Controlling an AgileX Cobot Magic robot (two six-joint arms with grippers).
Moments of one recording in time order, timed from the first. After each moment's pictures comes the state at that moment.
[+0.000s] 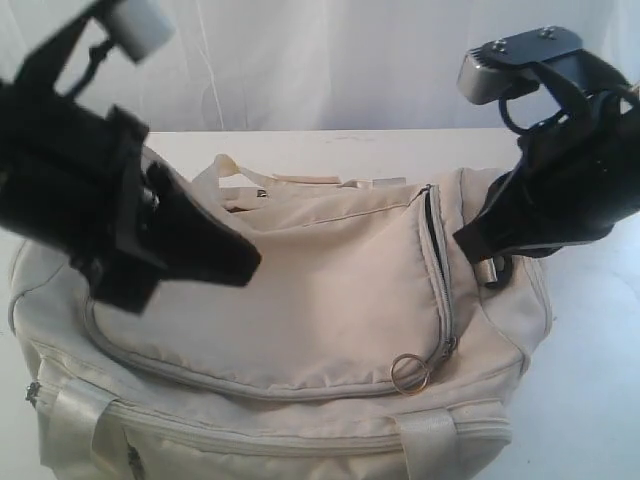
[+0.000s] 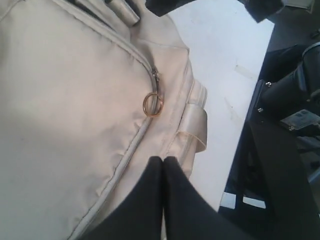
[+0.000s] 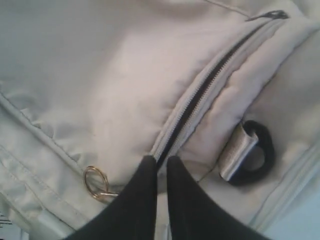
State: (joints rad) left arm -0.47 1.16 -1.01 -0.78 0.93 0.73; right arm 0.21 1.24 -1.05 0.32 0.96 -0.41
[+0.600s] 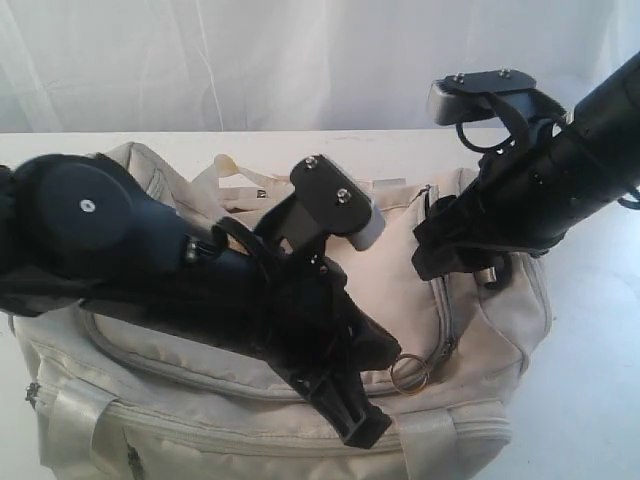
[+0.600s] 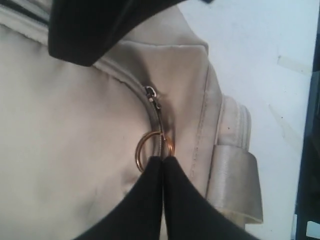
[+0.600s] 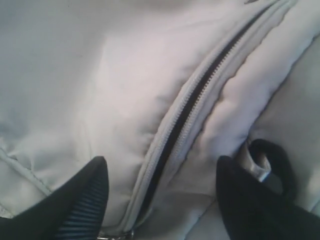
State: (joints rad) left arm -0.80 1.48 -0.93 -0.92 0.39 0.95; right arm 0.21 1.40 -1.05 0.35 0.90 -0.33
